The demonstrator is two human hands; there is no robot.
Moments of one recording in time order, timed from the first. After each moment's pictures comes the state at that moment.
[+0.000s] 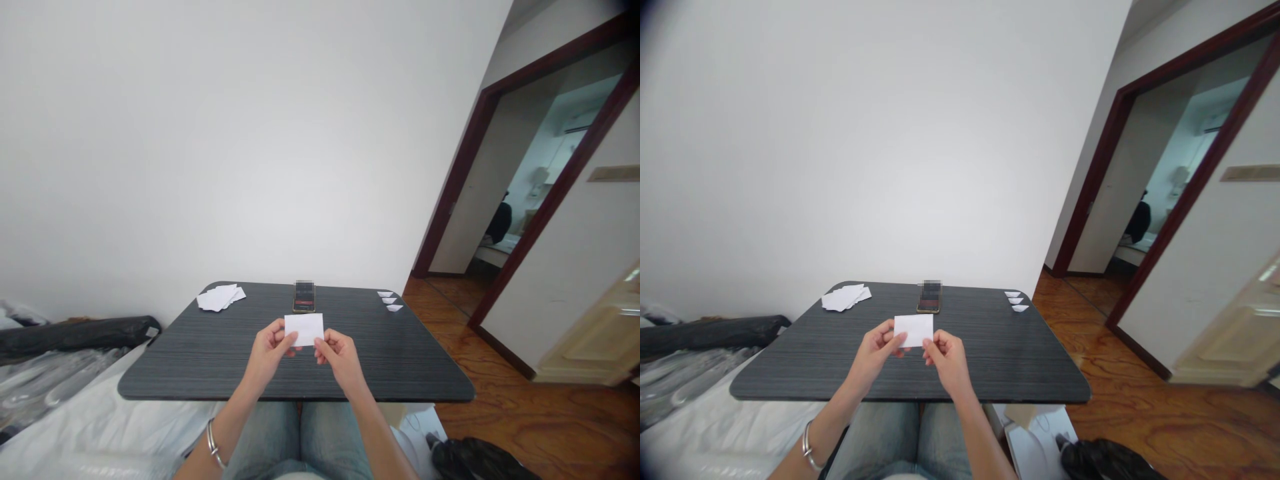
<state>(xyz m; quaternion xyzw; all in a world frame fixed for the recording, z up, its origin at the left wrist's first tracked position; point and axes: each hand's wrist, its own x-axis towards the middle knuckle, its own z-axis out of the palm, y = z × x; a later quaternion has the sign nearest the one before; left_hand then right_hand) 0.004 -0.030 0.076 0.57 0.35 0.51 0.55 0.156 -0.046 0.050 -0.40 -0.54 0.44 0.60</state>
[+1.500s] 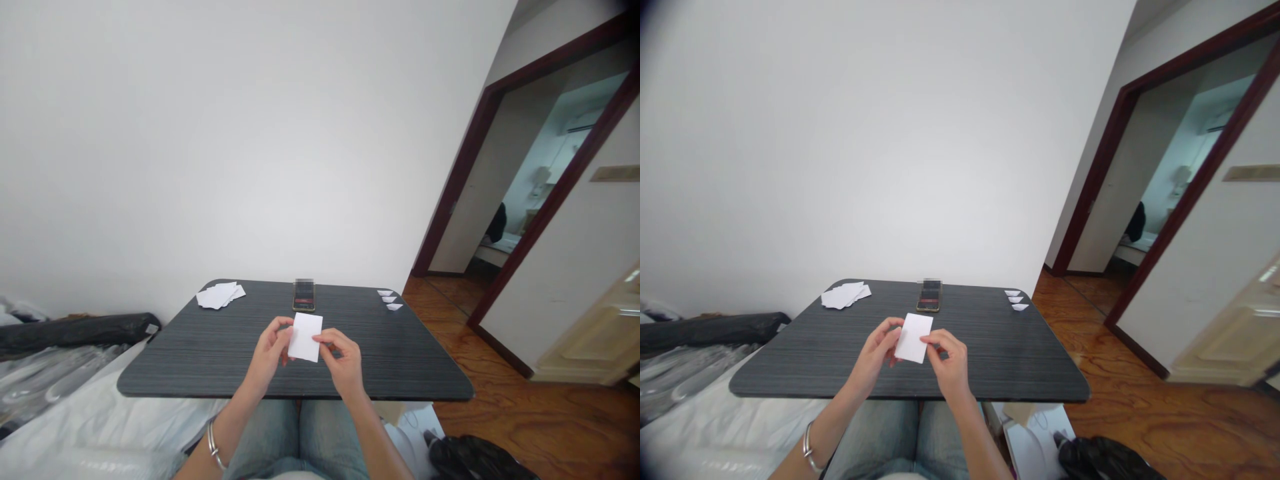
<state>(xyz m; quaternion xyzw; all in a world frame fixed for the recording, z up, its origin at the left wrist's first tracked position) 0.009 -0.032 0.068 0.54 0.33 0.53 0.57 0.160 -0.053 0.050 -0.37 -0.65 0.20 0.63</state>
